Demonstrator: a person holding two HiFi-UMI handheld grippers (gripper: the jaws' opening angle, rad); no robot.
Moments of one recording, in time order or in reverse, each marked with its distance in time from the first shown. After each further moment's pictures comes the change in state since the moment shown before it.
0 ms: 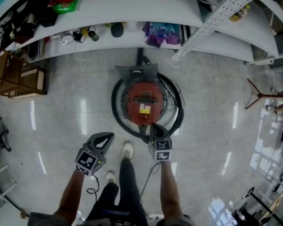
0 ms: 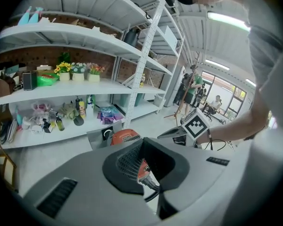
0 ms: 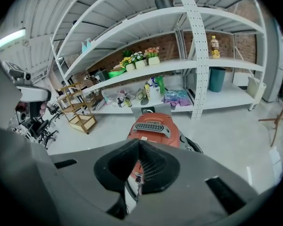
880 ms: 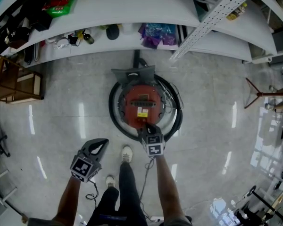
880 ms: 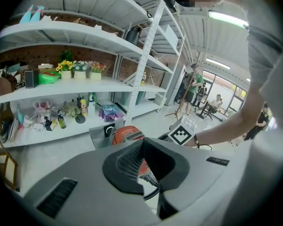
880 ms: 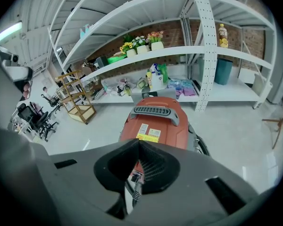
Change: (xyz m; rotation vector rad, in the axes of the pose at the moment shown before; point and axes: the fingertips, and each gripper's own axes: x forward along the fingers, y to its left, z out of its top) left arm -0.004 0.010 -0.017 0.020 0.018 -0.006; right arm 0.065 -0.002 -0.033 -0.013 0.097 -0.008
